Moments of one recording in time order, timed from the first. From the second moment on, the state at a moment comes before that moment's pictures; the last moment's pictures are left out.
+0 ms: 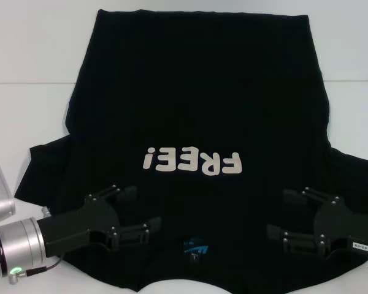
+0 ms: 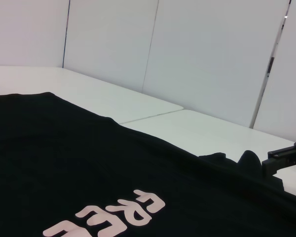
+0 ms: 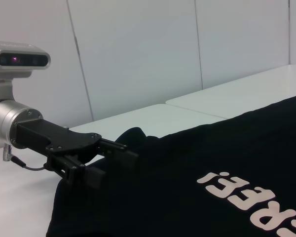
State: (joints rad) left arm -0.42 -2.16 0.53 0.50 2.03 1.44 -1.06; right arm 0.44 2.09 -0.51 -0.45 -2.07 -1.52 0.99
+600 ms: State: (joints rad) left arm -0.43 -2.16 0.53 0.50 2.04 1.41 -1.06; right arm 0.44 2.09 -0.51 -0.45 -2.07 -1.52 0.99
